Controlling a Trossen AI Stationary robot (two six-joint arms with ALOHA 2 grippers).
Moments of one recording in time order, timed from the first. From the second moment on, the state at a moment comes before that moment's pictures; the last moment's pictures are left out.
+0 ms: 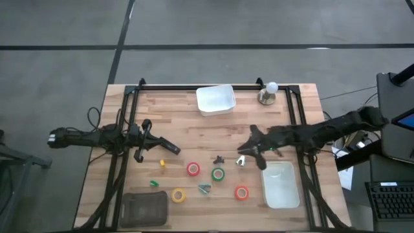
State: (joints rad) left arm -0.06 0.11 0.01 0.14 0.00 -0.21; right arm 0.14 1.08 0.52 0.13 -0.01 0.32
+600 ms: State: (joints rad) left arm -0.06 0.11 0.01 0.13 0.00 -0.21; right arm 0.14 1.44 0.75 -0.19 -0.06 0.13
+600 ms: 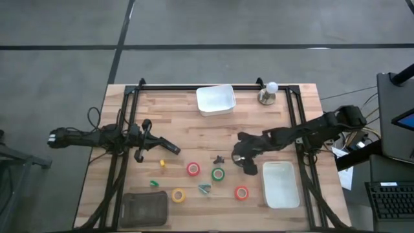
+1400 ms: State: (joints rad) left arm -0.06 0.12 0.01 0.12 0.00 -0.21; right arm 0.14 1.51 0.76 -0.28 -0.06 -0.09
